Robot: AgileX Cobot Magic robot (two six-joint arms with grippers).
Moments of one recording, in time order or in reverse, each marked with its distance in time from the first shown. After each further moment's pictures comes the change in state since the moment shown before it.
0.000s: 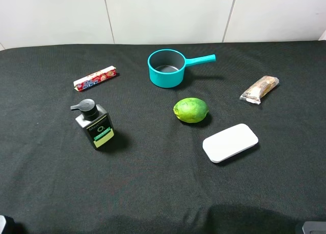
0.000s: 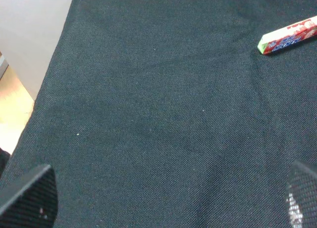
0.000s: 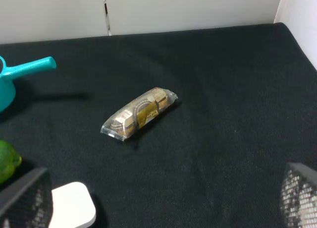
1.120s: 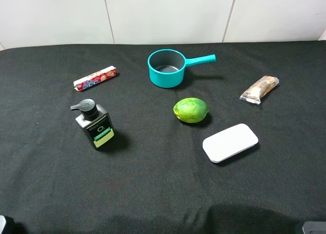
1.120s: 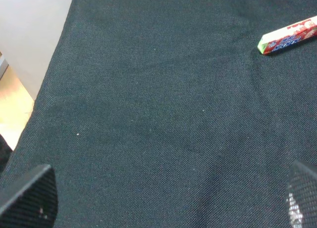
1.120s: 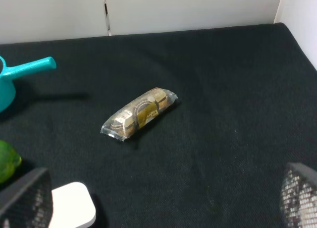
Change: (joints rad) left arm 0.000 0.000 0.000 0.000 0.000 0.000; right arm 0.000 0.000 0.000 0.000 0.000 0.000
